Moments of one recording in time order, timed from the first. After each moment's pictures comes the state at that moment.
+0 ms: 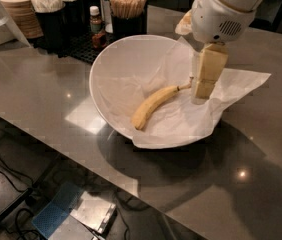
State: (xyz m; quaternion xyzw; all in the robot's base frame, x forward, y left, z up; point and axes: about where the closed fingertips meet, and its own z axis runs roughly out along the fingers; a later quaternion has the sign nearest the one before) arm 0.513 -0.092 0.966 -0.73 0.66 0.02 0.17
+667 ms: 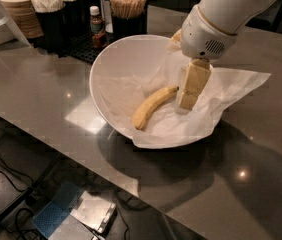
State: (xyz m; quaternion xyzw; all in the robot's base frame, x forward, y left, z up) arm 0.516 -0.068 0.929 -0.71 0.67 0.09 0.19
